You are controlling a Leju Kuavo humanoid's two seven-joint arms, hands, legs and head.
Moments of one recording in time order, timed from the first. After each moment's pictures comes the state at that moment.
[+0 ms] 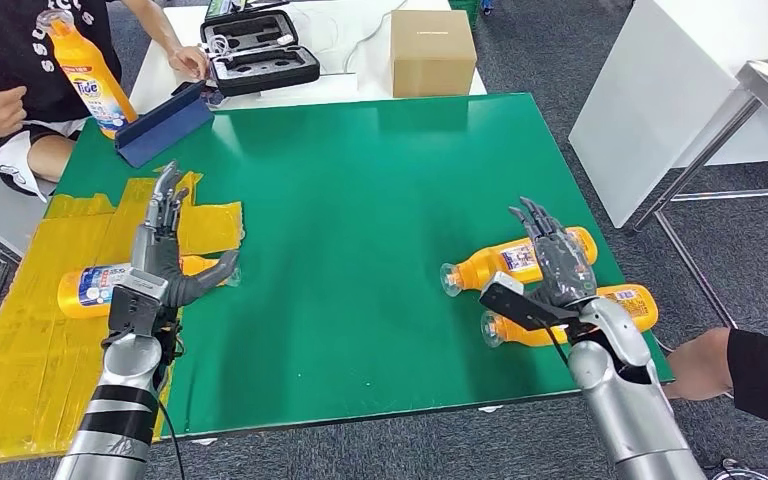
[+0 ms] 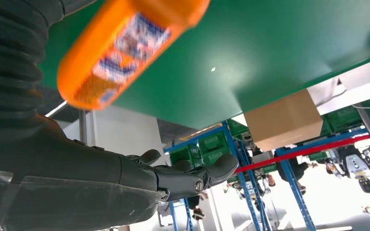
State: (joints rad) left arm -0.33 -0.09 -0.01 -1.24 -0.30 0.15 -0.59; right arm -0.29 -0.23 0.18 -1.31 0.83 -0.14 -0.26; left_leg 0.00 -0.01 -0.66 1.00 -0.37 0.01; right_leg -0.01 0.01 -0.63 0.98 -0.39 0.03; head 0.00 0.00
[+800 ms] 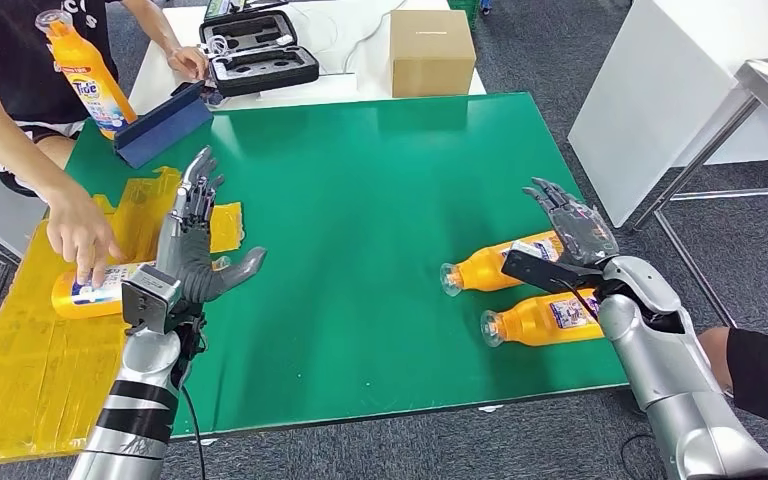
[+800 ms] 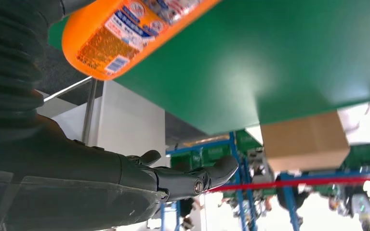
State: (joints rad) left arm -0.35 -0.12 -0.10 -1.29 -0.22 0.09 -0.56; right arm -0.49 -0.34 0.26 -1.10 0.85 -0.01 -0.31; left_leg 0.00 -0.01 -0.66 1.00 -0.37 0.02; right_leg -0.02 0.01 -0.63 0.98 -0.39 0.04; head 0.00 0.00
